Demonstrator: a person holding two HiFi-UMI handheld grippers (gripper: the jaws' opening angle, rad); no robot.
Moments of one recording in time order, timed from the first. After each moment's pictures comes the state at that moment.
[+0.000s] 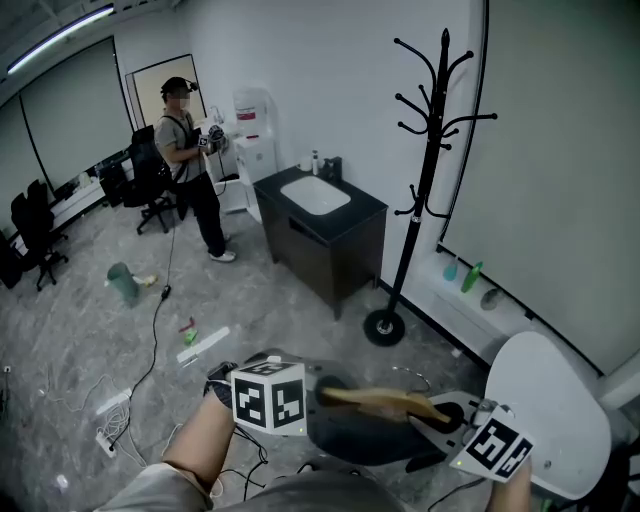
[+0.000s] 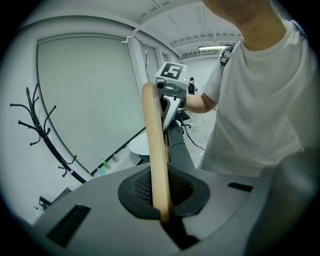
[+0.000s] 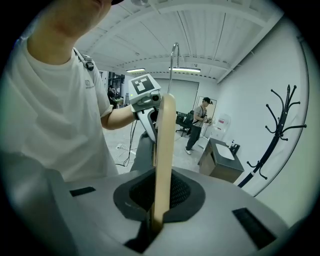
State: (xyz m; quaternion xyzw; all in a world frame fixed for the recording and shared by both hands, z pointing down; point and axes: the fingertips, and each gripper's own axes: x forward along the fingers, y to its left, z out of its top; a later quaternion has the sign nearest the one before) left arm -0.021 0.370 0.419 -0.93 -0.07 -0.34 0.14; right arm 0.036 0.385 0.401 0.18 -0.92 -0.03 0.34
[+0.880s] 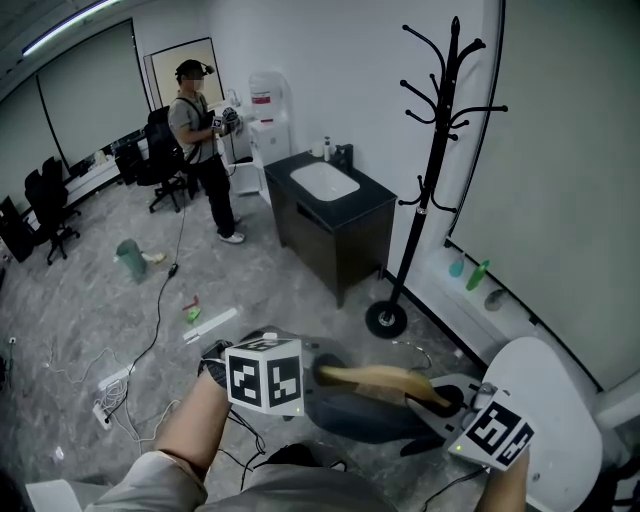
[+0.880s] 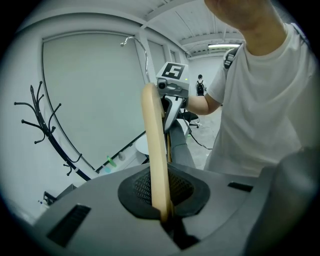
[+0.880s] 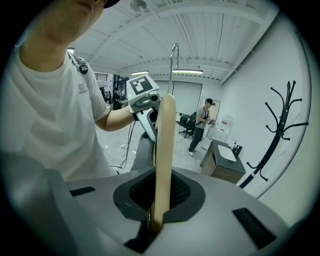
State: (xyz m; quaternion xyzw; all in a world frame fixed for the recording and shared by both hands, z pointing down) left arm 0.024 0.345 0.412 -0.93 -0.03 -0.35 0.13; right arm 0.079 0.359 0.395 0.15 -0.93 -0.03 0.32
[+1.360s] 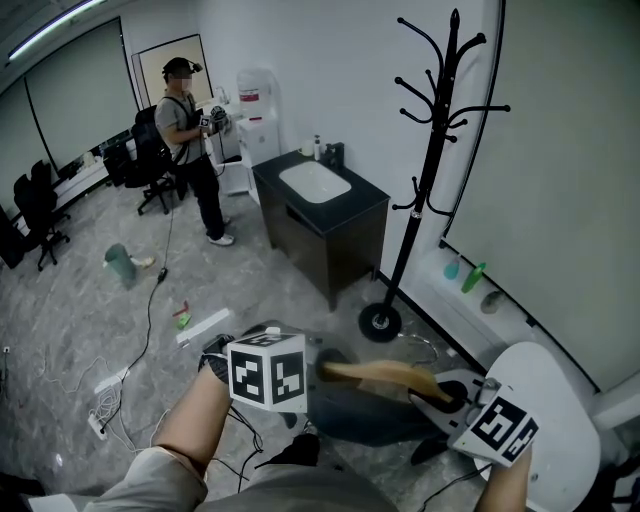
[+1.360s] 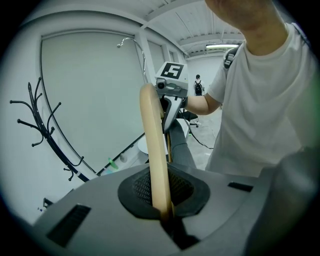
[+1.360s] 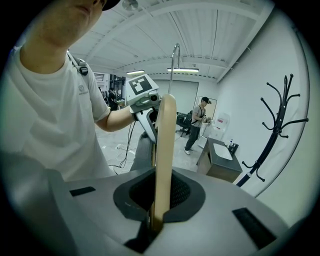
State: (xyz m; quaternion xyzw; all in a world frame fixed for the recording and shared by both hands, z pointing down) left arm 0.031 0.279 0.415 -0.93 -0.04 -0.35 0.14; right arm 0.087 0.293 0.399 0.16 -0.93 -0.03 0.34
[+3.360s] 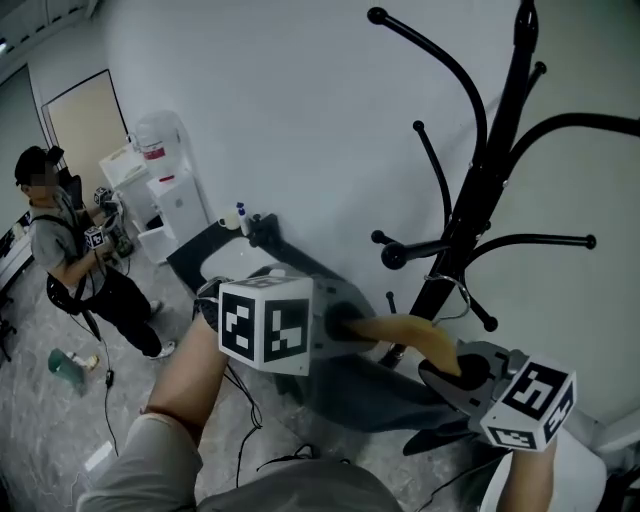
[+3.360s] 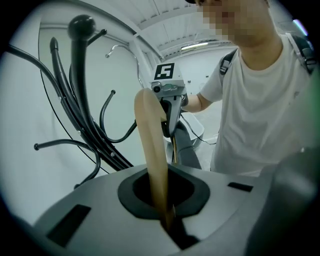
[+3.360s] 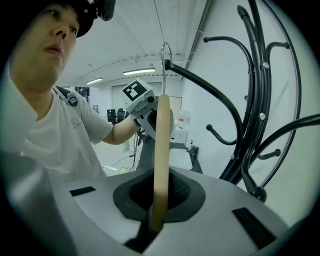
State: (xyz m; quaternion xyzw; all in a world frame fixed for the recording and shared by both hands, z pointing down) left arm 0.092 -0.345 0.311 -0.90 -0.17 -0.31 0.27; right arm 0.124 -0.311 0.306 0.30 -0.91 0.05 0.29
